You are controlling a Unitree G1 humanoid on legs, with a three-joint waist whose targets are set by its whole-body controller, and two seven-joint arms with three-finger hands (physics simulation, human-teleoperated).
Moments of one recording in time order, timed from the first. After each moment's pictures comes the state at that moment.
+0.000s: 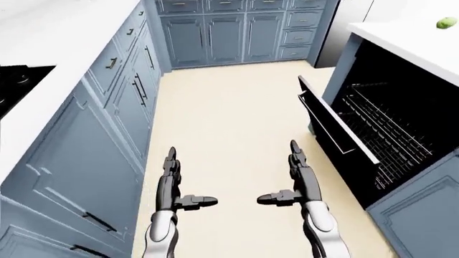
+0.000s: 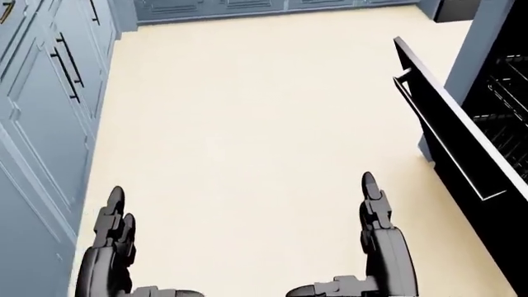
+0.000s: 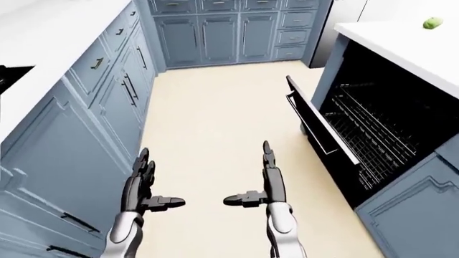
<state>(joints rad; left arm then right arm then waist) -0.04 0.03 0.05 0.27 -0.04 -0.15 -0.01 0.00 0.00 0.01 -0.01 -0.09 0.15 -0.01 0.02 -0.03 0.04</state>
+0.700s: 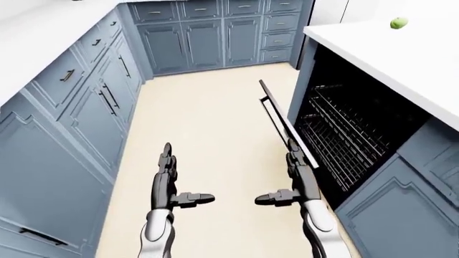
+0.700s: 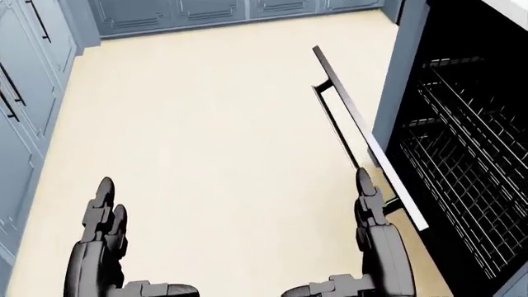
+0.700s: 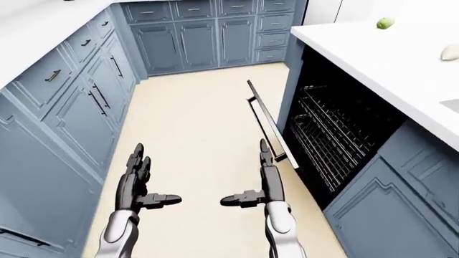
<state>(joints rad) -0.03 0.03 0.07 0.19 -0.05 -0.12 -0.01 0.01 0.00 0.03 -0.10 -0.11 0.22 0.01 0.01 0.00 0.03</state>
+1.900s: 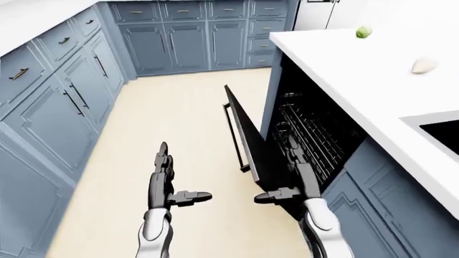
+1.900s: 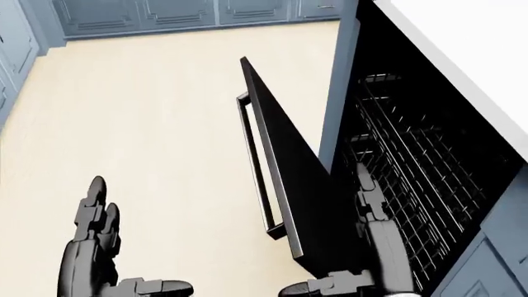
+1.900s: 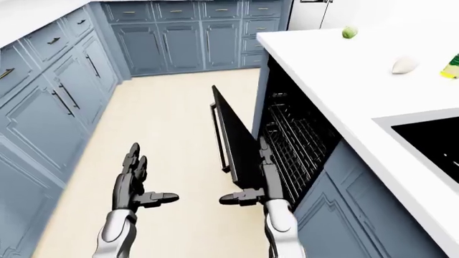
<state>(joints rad) -0.04 0.03 0.09 0.20 -0.06 -0.13 0.00 0.01 0.00 0.04 -0.12 -0.10 0.23 0.01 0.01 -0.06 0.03</state>
